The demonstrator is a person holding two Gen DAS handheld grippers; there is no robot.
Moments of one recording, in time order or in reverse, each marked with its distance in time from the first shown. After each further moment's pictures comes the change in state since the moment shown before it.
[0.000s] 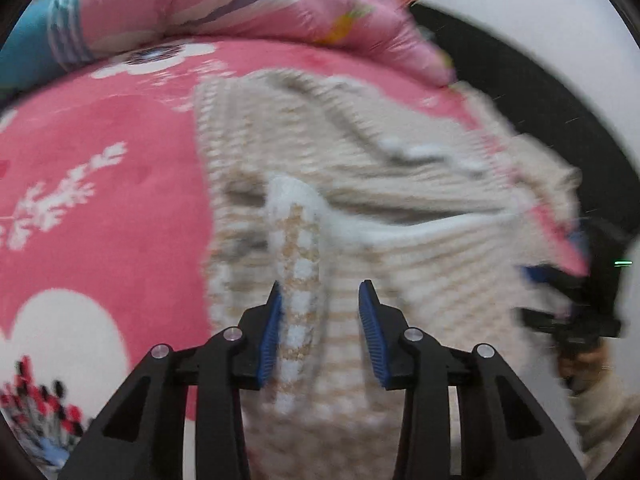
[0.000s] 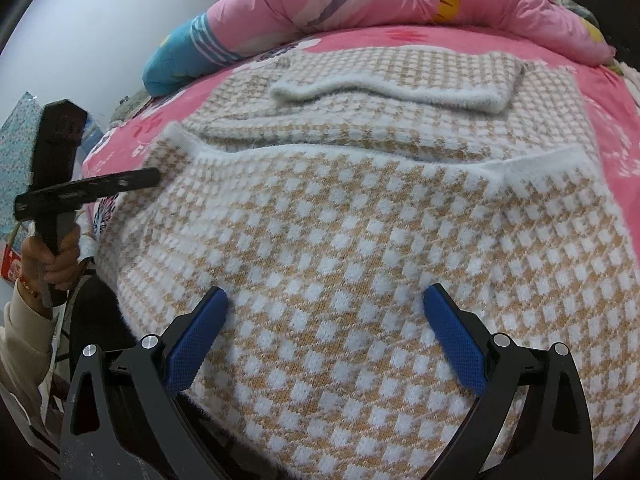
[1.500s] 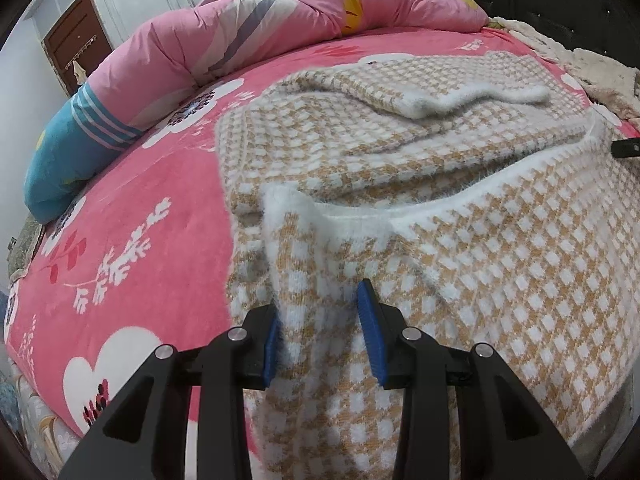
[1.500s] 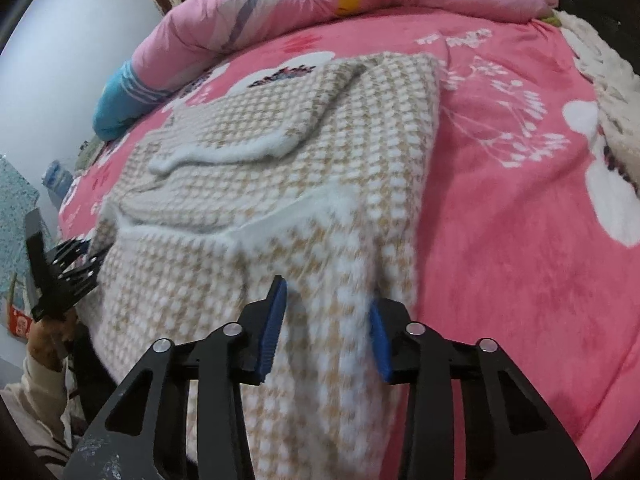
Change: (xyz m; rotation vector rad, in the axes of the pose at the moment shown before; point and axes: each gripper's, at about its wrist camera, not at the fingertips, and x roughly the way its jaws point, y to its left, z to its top) left arm 0.019 -0.053 -0.008 0.255 -0.021 0.422; right arm -0.042 -0.130 0.036 0.185 0.051 -0.070
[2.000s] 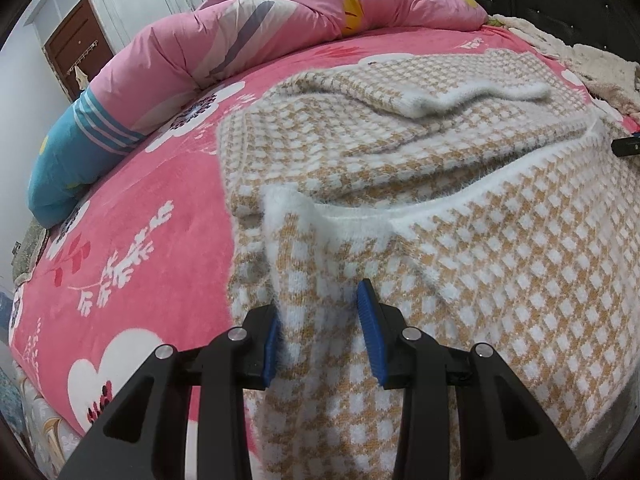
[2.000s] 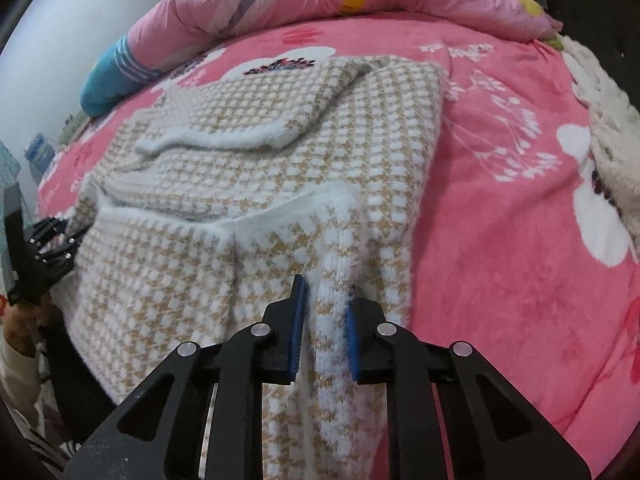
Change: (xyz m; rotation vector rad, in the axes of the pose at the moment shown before) left arm -0.001 -0.002 -0.001 0.014 -0.004 0.016; right arm 0.002 0.021 -0.005 -0.093 0.008 -0.110
